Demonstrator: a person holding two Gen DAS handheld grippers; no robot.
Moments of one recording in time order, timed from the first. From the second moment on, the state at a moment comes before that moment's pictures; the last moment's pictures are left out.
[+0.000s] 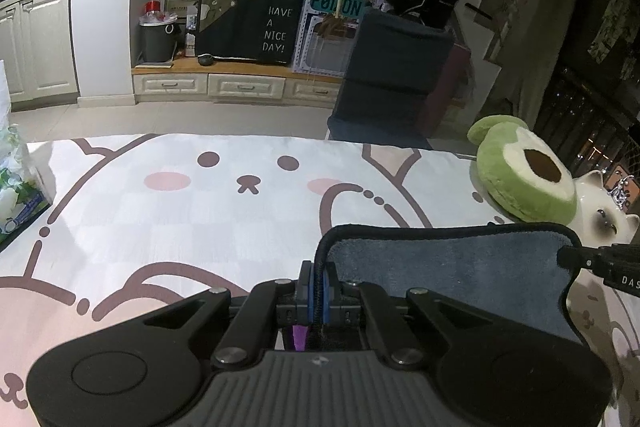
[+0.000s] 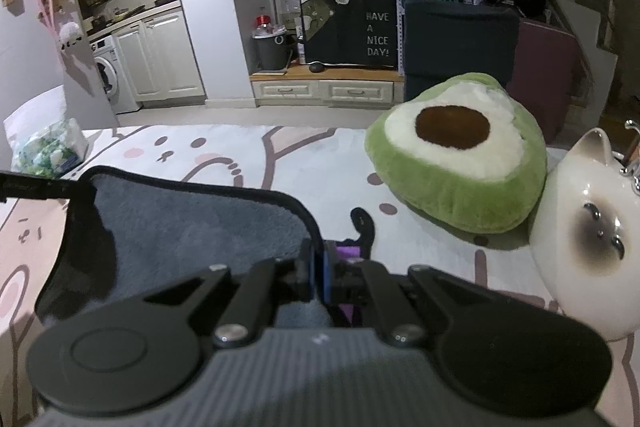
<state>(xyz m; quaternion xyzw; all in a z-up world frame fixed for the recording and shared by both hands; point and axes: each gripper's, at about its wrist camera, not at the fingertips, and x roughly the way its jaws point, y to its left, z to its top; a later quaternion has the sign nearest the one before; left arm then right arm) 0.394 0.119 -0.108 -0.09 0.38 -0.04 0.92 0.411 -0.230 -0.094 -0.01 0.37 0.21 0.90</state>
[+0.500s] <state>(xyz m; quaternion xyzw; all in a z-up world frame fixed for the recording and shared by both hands) 0.413 0.120 -0.121 -0.09 0.40 -0.03 0.91 0.430 -0.223 -0.108 -0.02 0.39 0.20 0.90</state>
